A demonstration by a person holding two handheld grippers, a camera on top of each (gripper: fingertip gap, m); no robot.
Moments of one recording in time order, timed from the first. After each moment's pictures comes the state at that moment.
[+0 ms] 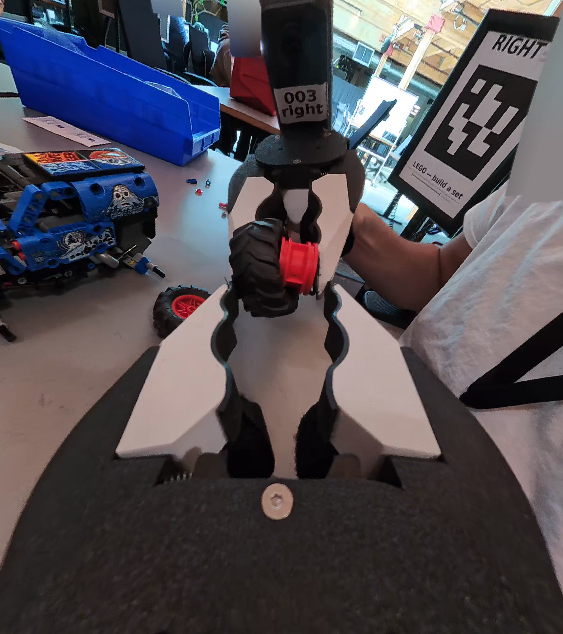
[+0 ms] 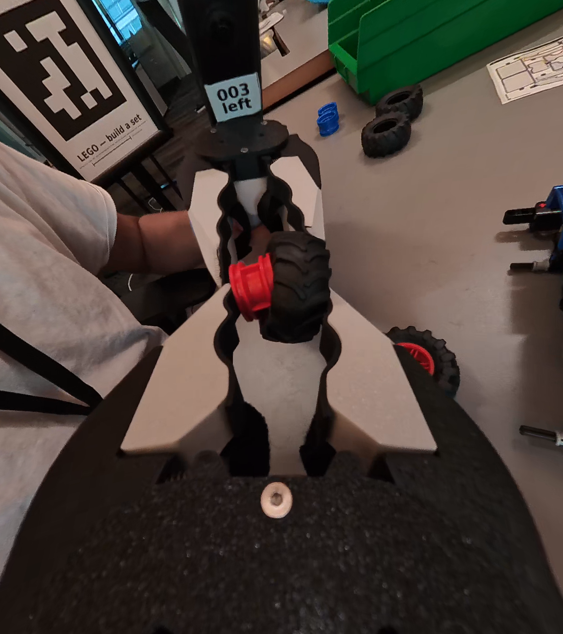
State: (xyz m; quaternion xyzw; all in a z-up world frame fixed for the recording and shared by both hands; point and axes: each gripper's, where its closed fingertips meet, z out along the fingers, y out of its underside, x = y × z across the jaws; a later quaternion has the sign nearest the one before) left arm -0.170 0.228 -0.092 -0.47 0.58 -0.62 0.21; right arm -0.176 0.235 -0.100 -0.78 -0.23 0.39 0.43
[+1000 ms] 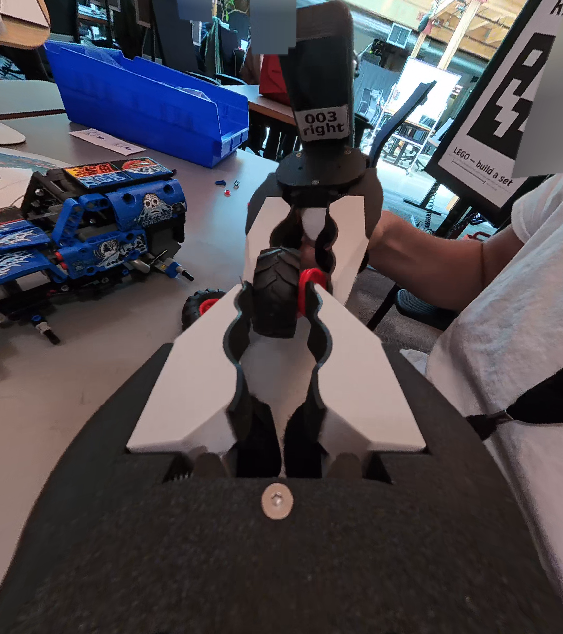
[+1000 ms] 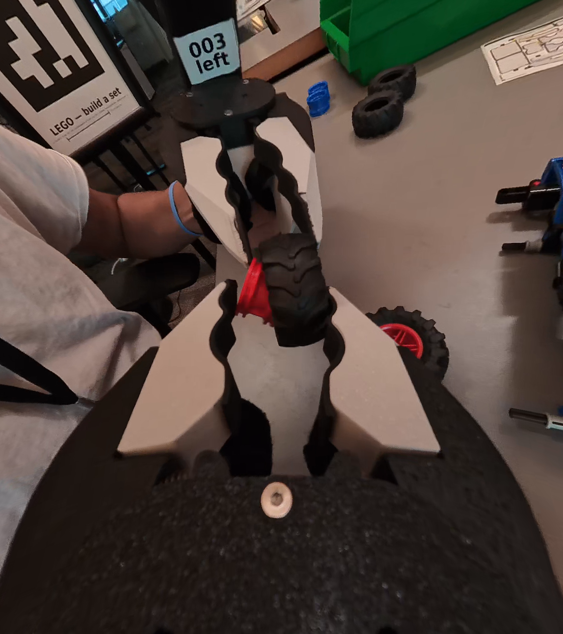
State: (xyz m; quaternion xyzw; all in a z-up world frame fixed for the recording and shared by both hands) left arm -0.157 0.237 -0.098 -0.49 0.59 -0.59 0.26; right arm -0.171 0.235 -0.121 -0.79 -0.25 0.37 0.43
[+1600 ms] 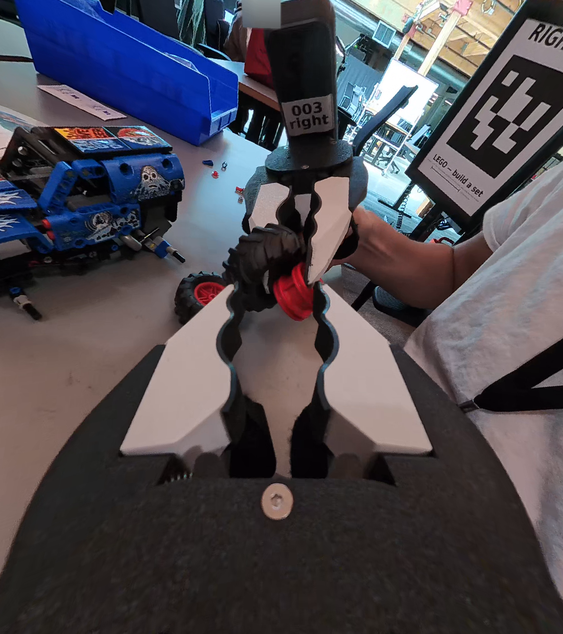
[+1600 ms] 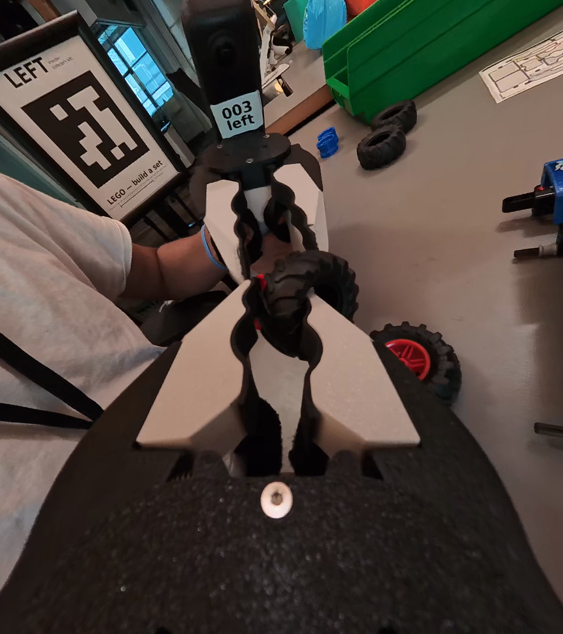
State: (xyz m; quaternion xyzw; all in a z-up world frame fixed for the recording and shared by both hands) left arm -0.163 0.242 -0.102 -0.51 0.58 -0.60 0.20; right arm -0.169 0.243 -0.105 -0.76 -0.19 0.44 0.44
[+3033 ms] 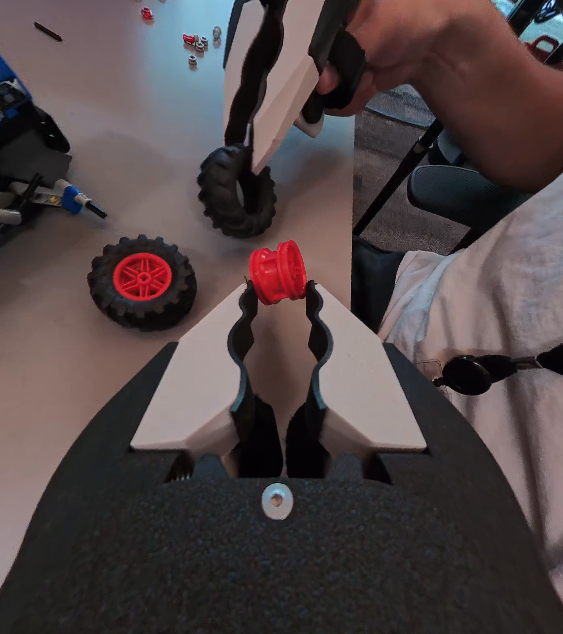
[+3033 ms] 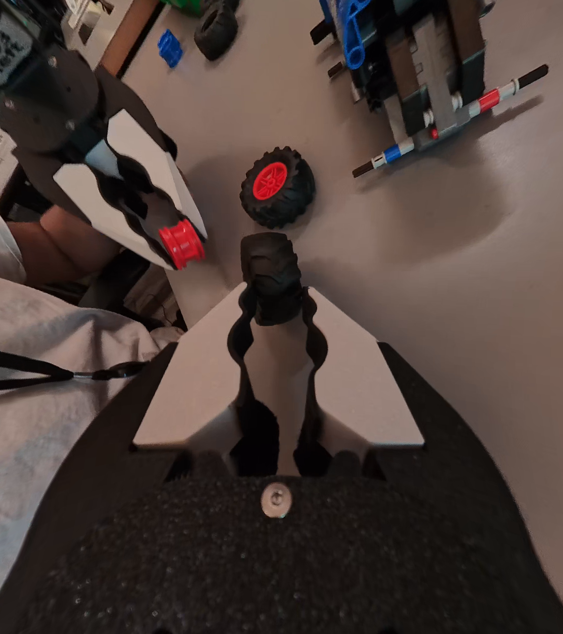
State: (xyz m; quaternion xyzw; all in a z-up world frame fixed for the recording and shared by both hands) left arm -0.149 0.186 -0.151 -0.50 0.73 -0.43 0.15; right arm -0.066 0.179 -0.155 -0.87 -0.05 0.33 0.35
